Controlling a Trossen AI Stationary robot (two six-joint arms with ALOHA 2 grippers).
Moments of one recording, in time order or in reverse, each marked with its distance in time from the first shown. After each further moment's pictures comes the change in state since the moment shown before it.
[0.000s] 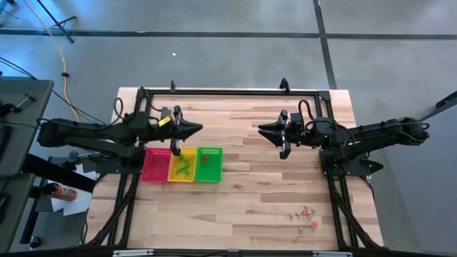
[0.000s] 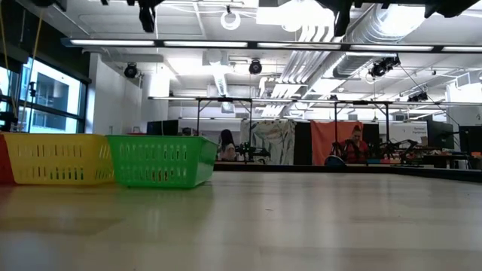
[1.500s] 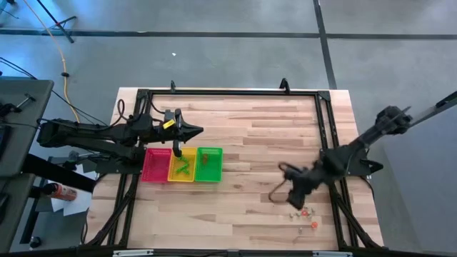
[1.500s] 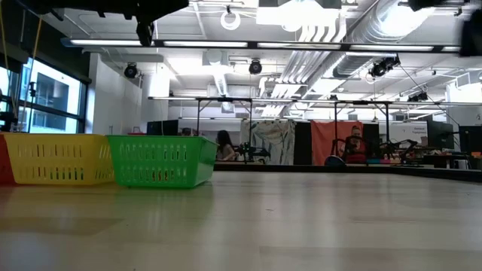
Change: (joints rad) left arm 0.004 -0.001 -0.030 -0.063 -0.001 -0.030; right arm 0.573 0.220 0.316 -1.315 -0.186 0.943
